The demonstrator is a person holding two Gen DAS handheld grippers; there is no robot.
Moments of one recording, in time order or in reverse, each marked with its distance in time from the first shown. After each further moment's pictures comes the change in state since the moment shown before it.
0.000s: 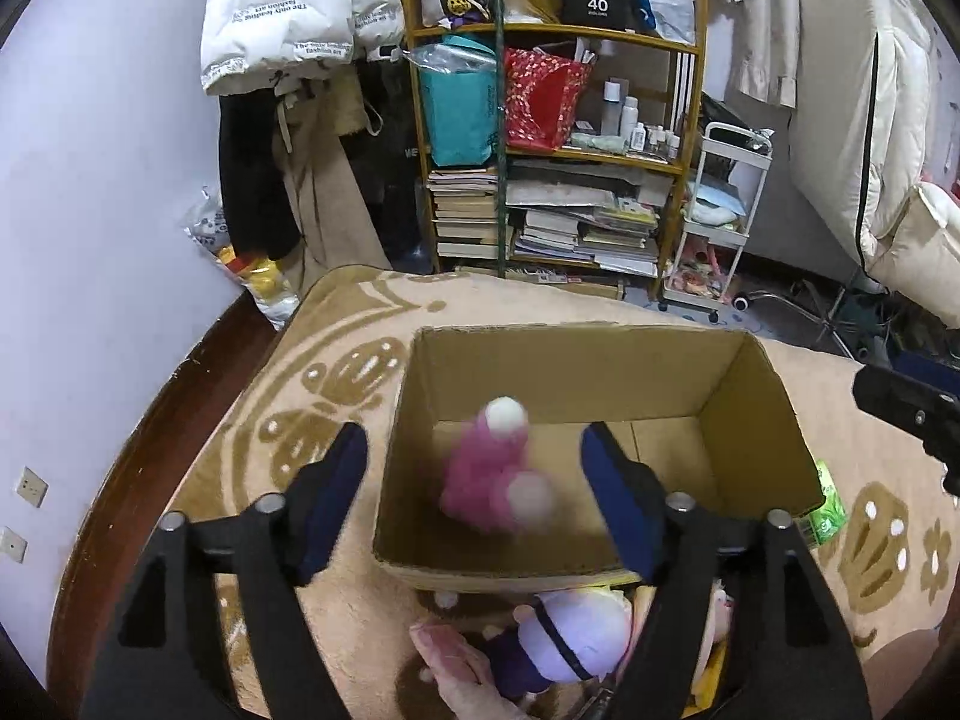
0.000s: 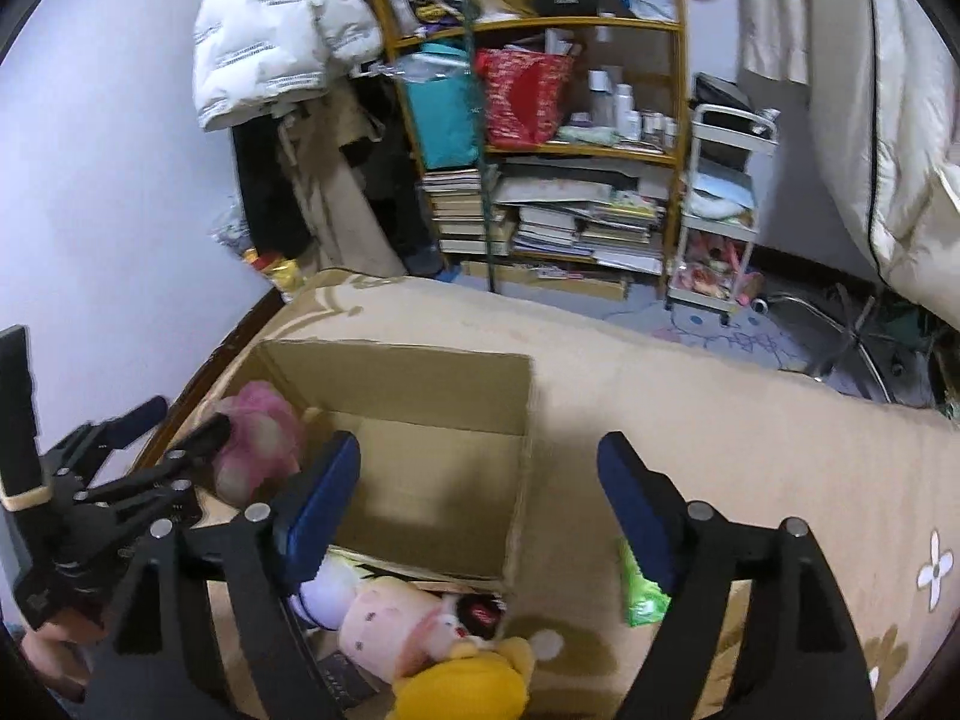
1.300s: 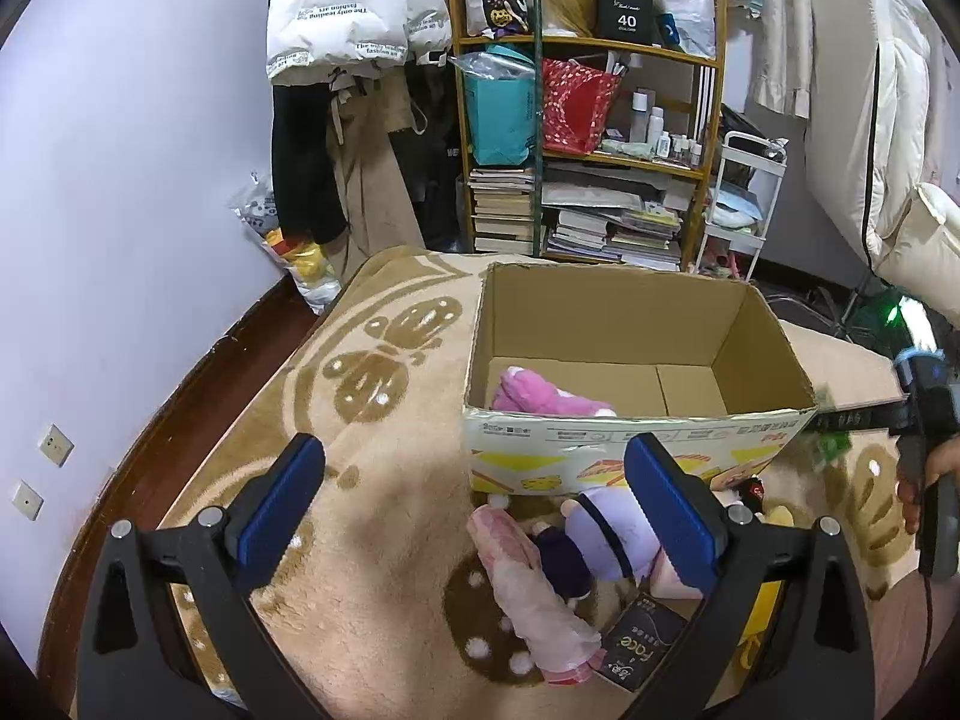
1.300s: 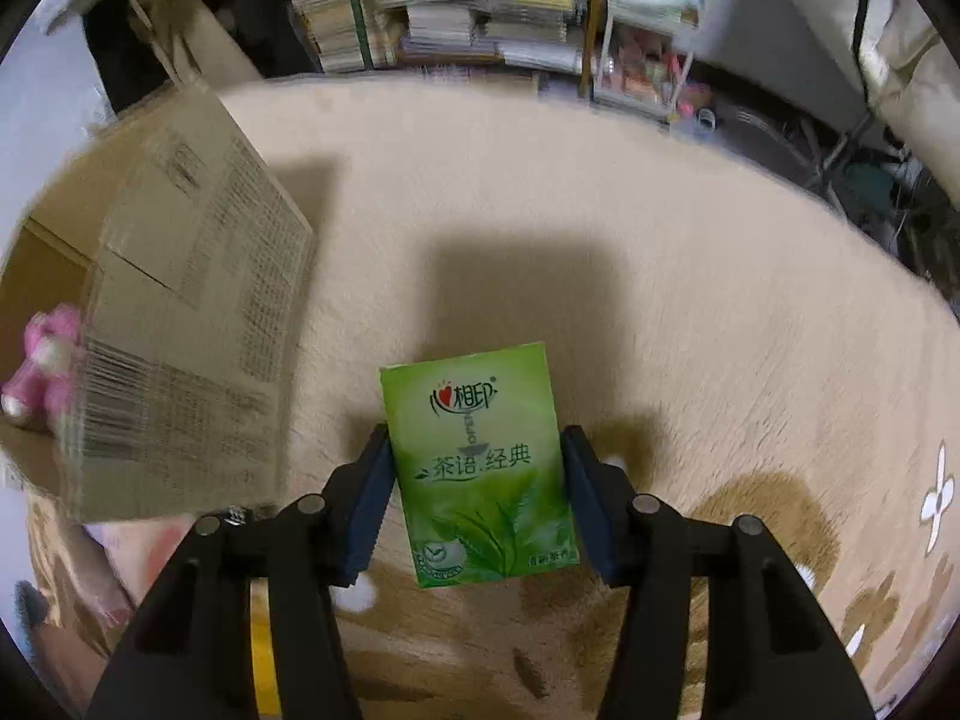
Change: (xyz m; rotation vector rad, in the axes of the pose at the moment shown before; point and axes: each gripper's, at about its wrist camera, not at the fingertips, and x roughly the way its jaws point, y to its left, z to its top) left arm -0.058 0.025 -0.057 -0.043 -0.026 0.055; right arm 0.108 -0.104 -0.056 0.082 0.409 -0.138
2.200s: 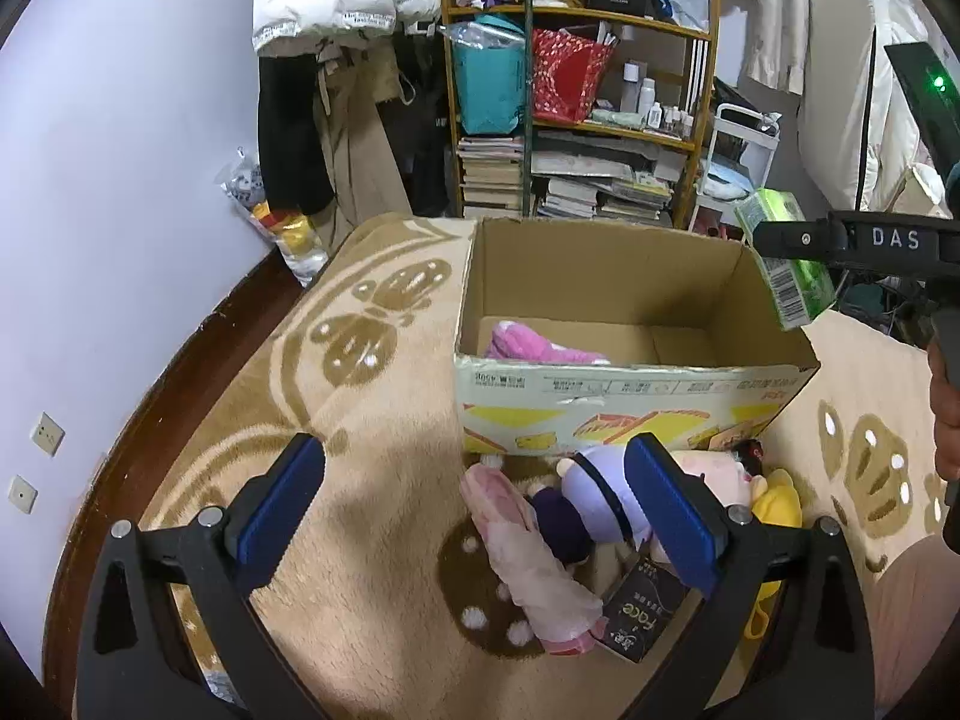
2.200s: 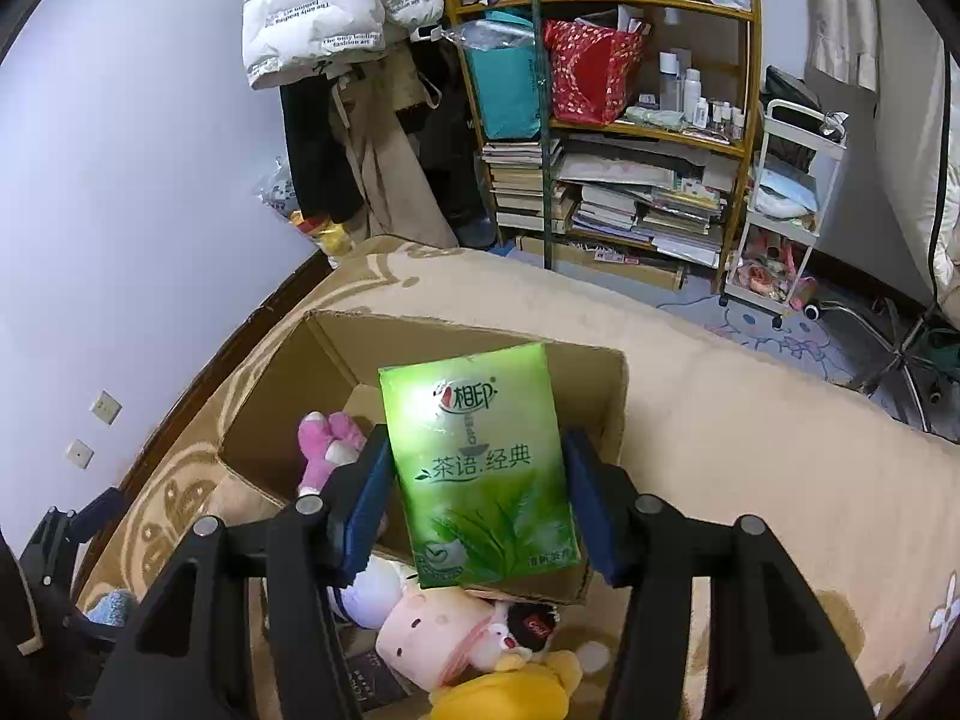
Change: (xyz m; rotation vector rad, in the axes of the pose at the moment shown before) left arm 0.008 0.000 -0.015 0.009 0.079 -0.022; right arm -0.116 0.133 0.010 -0.199 -0.335 0.225
